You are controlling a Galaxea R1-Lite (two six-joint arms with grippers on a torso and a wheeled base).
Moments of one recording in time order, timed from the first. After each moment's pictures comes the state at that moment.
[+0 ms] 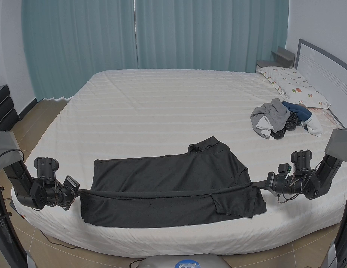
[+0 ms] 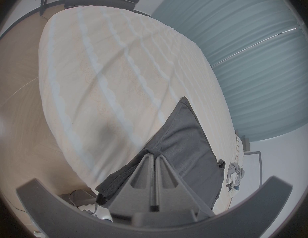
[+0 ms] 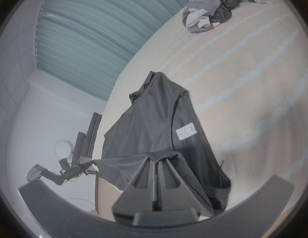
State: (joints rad) left arm 0.13 2.11 -0.53 -0.78 -0.20 -0.95; right arm 0.01 2.22 -0.66 -0.87 0.60 0.52
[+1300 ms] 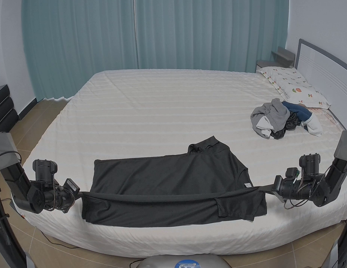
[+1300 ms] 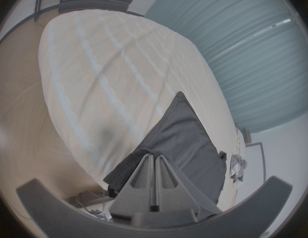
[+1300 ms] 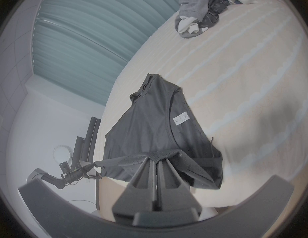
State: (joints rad) left arm 0.11 2.07 -0.47 -0.81 -0.20 -0.90; right arm 0.01 2.11 -0.48 -0.95 0.55 0.59
